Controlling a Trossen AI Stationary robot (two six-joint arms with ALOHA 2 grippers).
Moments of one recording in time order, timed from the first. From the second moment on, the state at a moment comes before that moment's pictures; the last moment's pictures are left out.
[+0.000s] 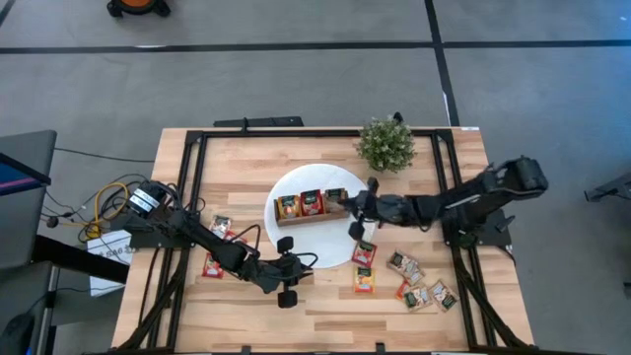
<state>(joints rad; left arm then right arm) -0.50 1.80 0.82 0.40 -0.50 -0.33 0.09 1.49 0.51 0.59 0.42 0.08</state>
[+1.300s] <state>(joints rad) -0.50 1.79 0.82 0.40 -0.57 -0.36 0.43 1.21 0.51 0.22 0.59 0.17</state>
